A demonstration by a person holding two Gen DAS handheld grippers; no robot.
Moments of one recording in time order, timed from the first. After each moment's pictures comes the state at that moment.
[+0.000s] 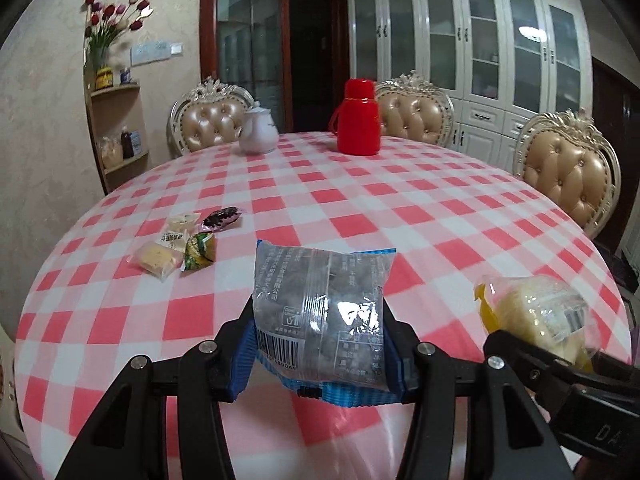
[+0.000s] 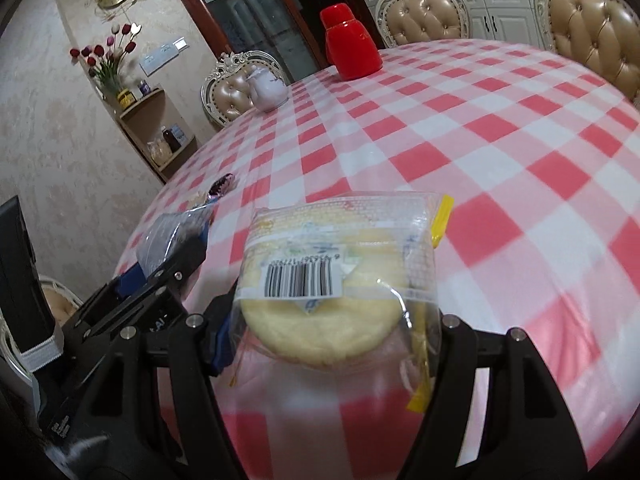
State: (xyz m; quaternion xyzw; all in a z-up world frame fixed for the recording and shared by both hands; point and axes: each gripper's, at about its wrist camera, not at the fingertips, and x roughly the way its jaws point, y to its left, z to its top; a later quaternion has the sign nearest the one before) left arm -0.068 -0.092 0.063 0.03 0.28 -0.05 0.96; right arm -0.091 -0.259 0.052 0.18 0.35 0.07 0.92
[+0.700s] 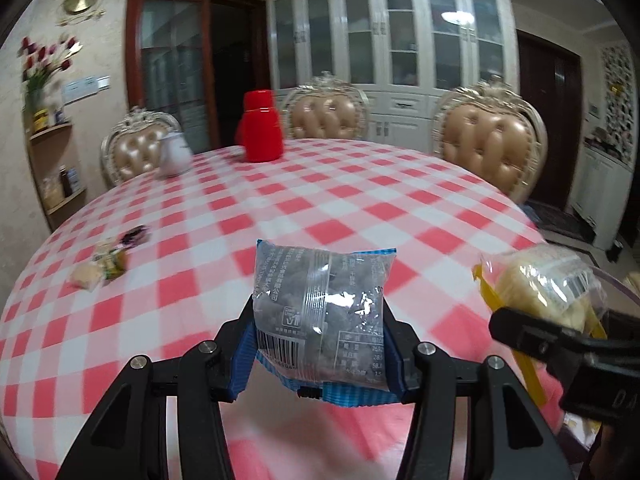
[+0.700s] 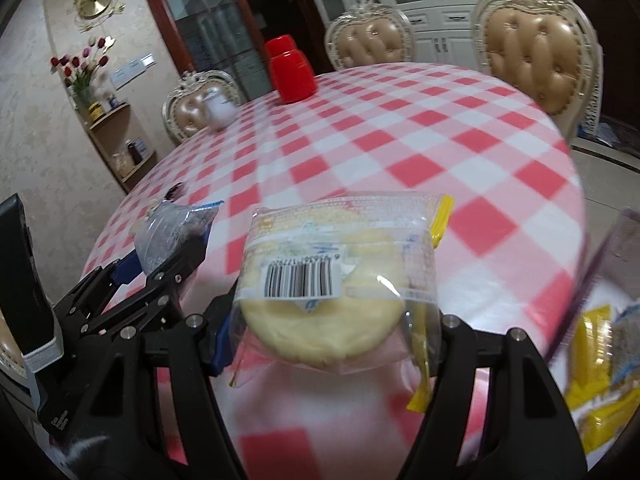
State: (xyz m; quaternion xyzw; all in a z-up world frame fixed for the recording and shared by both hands) left arm -0.138 -0.190 0.062 0.08 0.27 -0.18 0.94; right arm -0.188 -0.353 0.063 0.17 0.33 -0.02 0.93
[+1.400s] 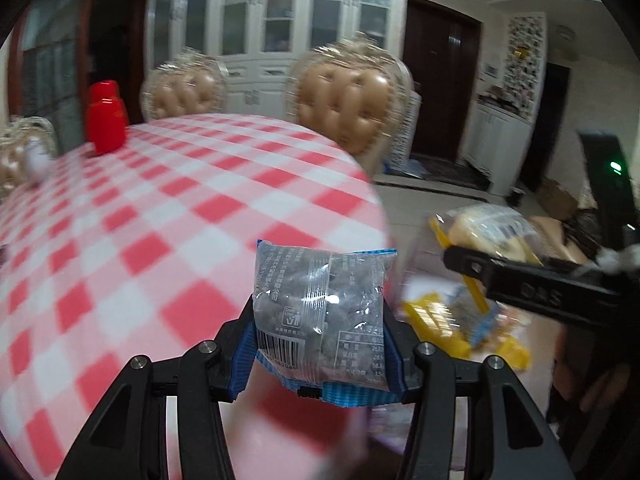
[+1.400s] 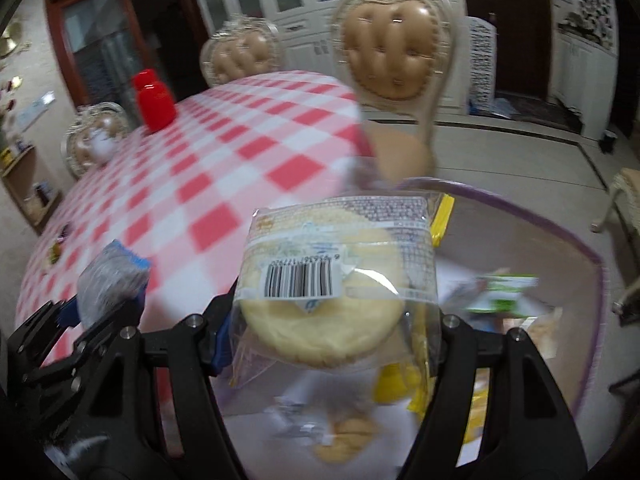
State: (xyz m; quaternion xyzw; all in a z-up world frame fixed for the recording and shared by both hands) left arm -0.216 -0.340 0.050 0.10 0.33 -0.39 0.86; right arm -0.278 -0.516 0.055 0.18 0.35 -0.21 0.89
